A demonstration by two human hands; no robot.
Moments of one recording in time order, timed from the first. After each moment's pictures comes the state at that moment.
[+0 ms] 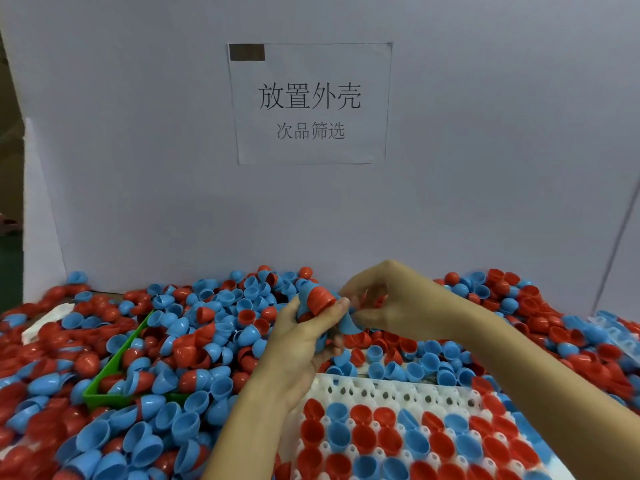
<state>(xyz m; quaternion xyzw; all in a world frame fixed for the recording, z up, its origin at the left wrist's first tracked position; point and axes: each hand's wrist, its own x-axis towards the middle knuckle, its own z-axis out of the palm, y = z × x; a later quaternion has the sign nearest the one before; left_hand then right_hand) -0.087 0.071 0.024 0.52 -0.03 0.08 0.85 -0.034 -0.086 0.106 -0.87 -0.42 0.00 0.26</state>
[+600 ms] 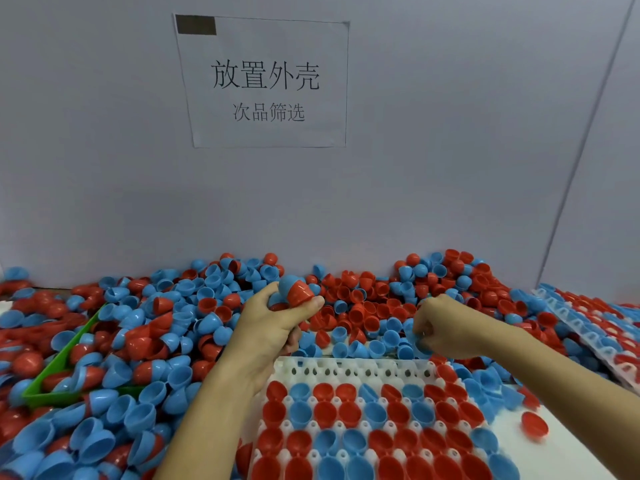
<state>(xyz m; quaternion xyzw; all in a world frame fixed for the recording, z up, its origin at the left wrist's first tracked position) -0.078 0.060 0.013 0.62 0.00 0.08 0.78 0.005 -0.210 0.034 -0.98 -0.22 0.04 0.01</state>
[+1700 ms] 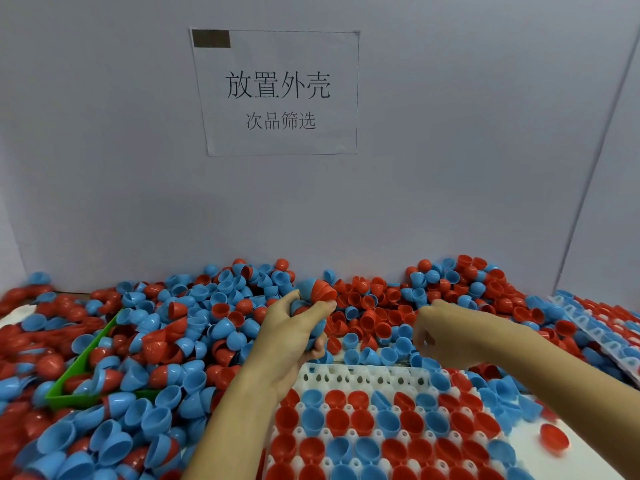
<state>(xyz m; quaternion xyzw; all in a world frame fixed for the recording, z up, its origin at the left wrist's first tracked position) -0.076 0.050 0.014 0.58 -0.01 0.06 0.81 -0.010 -0.183 0.050 -0.96 -0.25 0.07 -0.07</state>
